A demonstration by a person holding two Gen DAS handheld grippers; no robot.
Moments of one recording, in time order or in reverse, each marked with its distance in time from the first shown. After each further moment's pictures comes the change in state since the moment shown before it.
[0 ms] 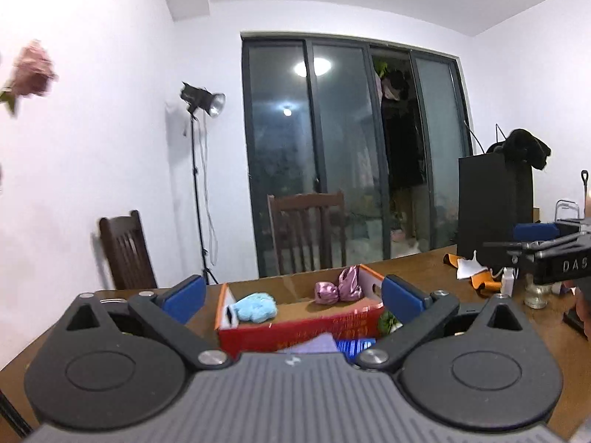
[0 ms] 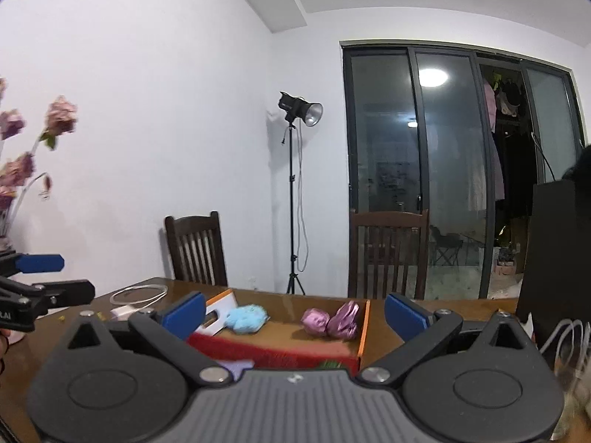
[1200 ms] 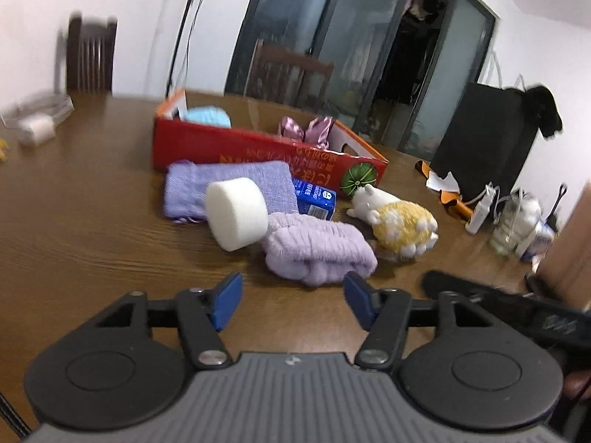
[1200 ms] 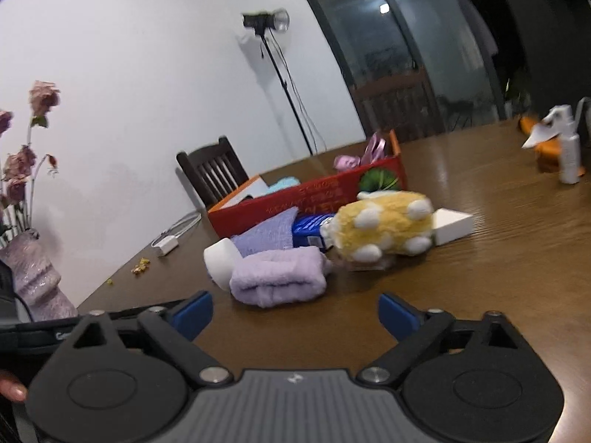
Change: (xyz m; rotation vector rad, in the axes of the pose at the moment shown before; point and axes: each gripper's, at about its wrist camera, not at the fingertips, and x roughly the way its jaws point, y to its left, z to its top) left arm 0.089 0.008 -0.094 -0.370 0.471 -0.192; right arm 0.038 0.011 -0.108 0.372 0.321 0.111
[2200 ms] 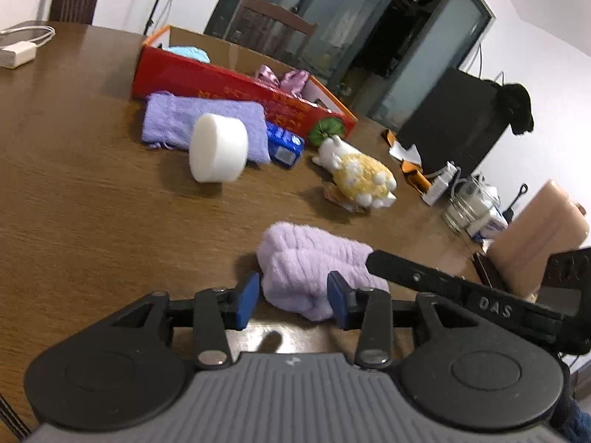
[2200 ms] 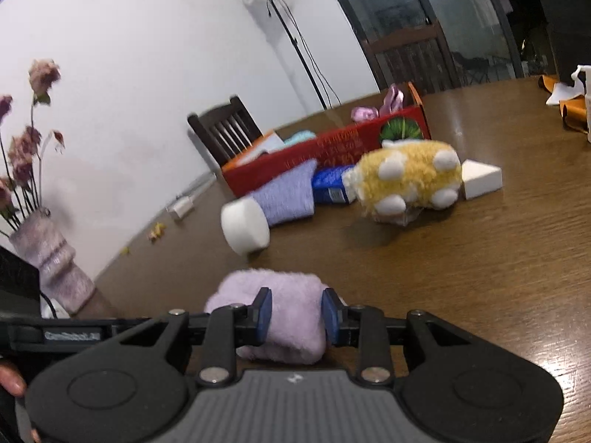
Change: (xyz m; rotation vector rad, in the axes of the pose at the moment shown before) left arm -0.026 0.006 -0.025 -0.096 0.132 -0.138; right arm -0.011 0.011 -0.015 0.015 0.090 0.067
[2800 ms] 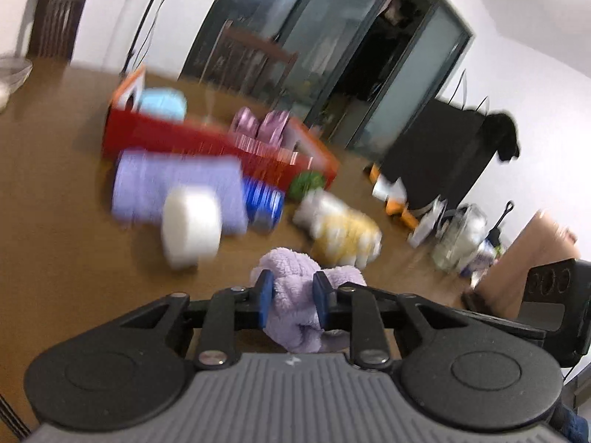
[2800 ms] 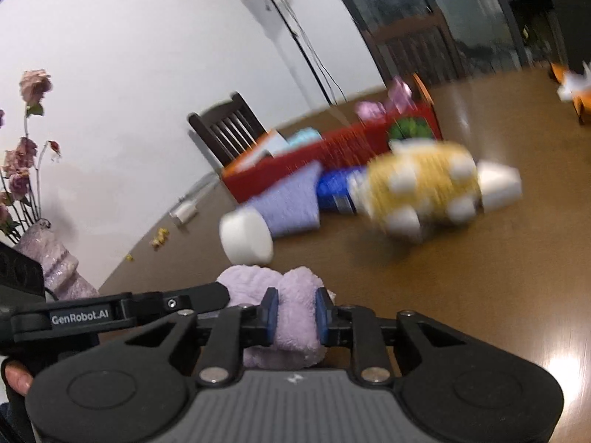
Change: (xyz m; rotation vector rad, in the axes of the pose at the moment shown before) left arm 0.010 -0.008 0.057 0.052 -0.104 -0.067; right arm 0.025 -0.001 0.040 -0.012 0.002 0.022
